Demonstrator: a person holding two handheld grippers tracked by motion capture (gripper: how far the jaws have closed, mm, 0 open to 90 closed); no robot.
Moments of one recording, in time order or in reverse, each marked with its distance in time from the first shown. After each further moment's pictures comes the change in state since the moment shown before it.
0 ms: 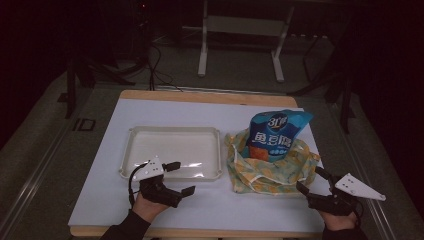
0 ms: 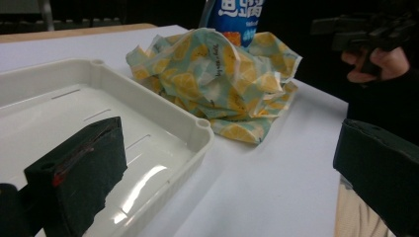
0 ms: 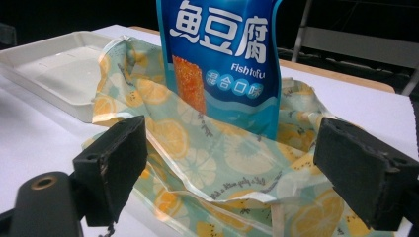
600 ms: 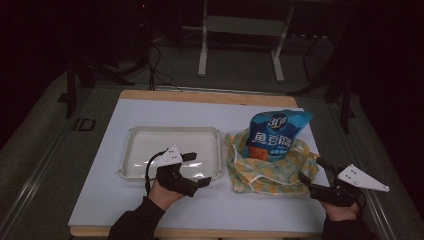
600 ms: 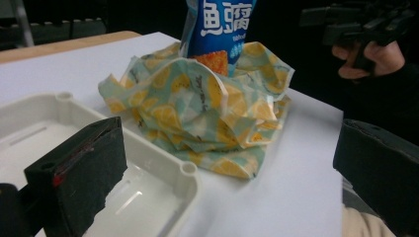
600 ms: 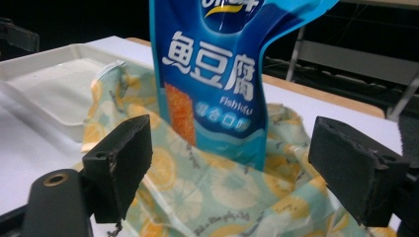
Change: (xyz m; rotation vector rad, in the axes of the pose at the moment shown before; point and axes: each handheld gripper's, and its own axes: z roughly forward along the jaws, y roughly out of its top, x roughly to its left) left arm -0.003 0.034 0.041 0.024 -0.053 0.038; right arm -0.008 0.022 0.004 -0.030 -0.006 -0.027
